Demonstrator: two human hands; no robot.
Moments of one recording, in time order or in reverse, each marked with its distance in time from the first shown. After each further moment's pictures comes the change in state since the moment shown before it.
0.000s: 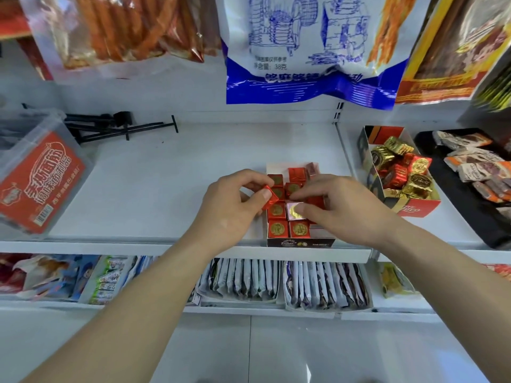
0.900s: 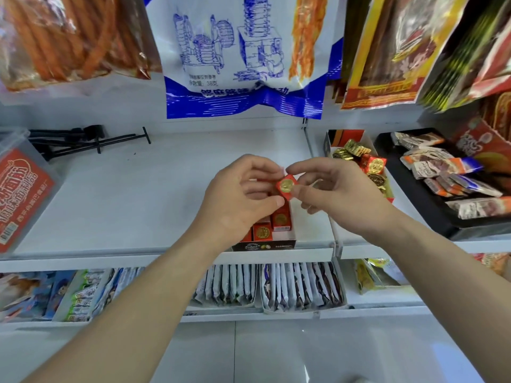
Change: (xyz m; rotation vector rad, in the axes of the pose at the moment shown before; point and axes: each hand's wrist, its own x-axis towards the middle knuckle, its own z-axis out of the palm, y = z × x) left_hand 0.000 0.057 0.037 -0.226 -0.071 0.080; right_hand -0.025 0.015 -0.036 0.619 0.178 0.177
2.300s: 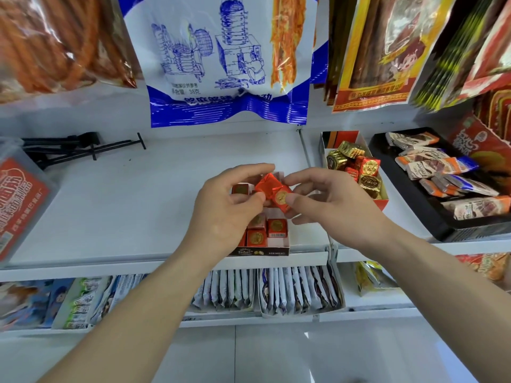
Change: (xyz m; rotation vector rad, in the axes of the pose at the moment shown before) left_hand -0.007 0.004 0.006 0.017 0.087 -0.020; right_hand -0.010 0.002 0.003 0.101 -0.017 0.076
